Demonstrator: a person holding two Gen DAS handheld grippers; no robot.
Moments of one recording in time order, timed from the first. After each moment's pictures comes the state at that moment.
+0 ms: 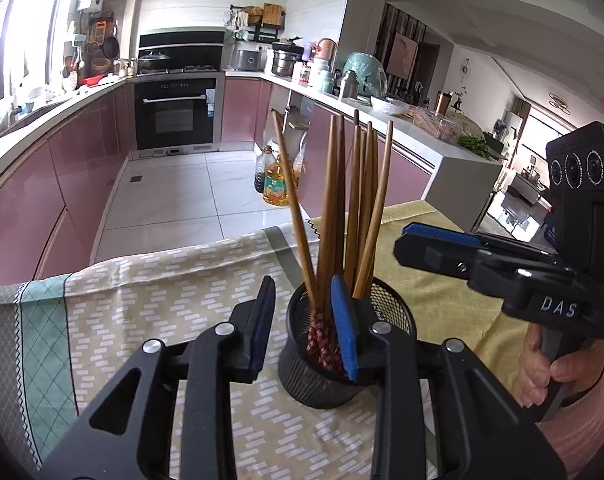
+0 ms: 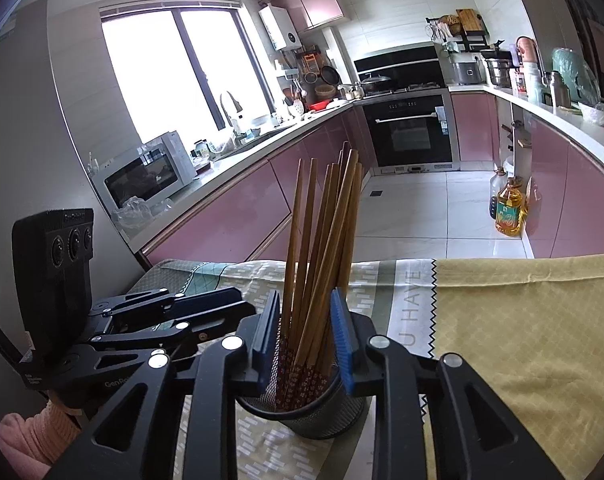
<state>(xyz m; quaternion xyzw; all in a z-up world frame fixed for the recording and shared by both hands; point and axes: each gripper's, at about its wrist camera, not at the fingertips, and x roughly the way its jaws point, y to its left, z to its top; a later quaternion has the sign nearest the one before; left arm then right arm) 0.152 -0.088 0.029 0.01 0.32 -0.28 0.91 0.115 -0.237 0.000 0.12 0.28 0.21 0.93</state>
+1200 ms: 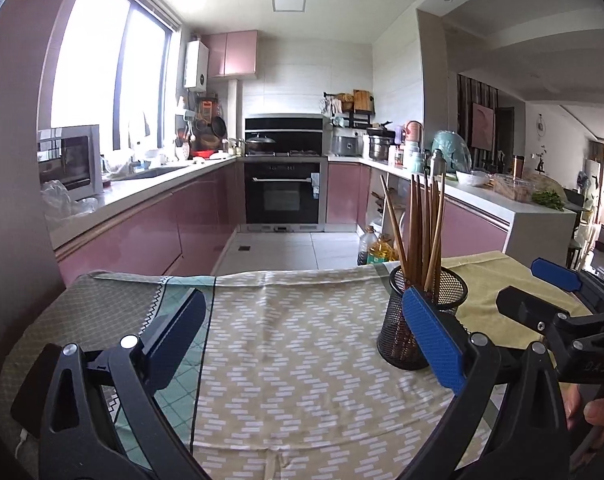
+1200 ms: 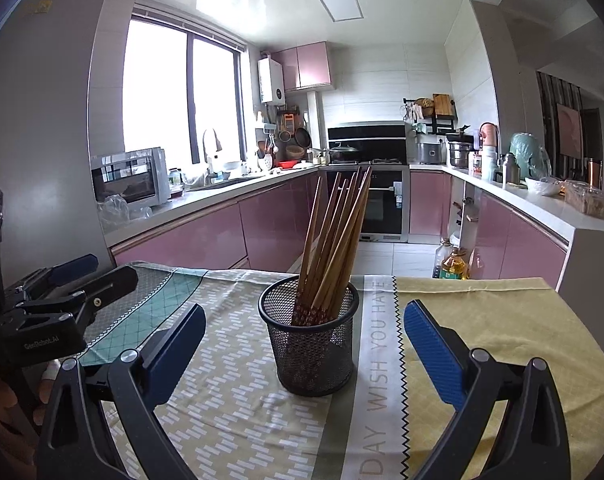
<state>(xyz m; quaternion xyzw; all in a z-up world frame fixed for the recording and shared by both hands) 0.001 -0.007 0.030 0.01 0.15 -0.09 0.99 -0.001 -0.190 -0.020 0.04 0.15 0.10 0.98</state>
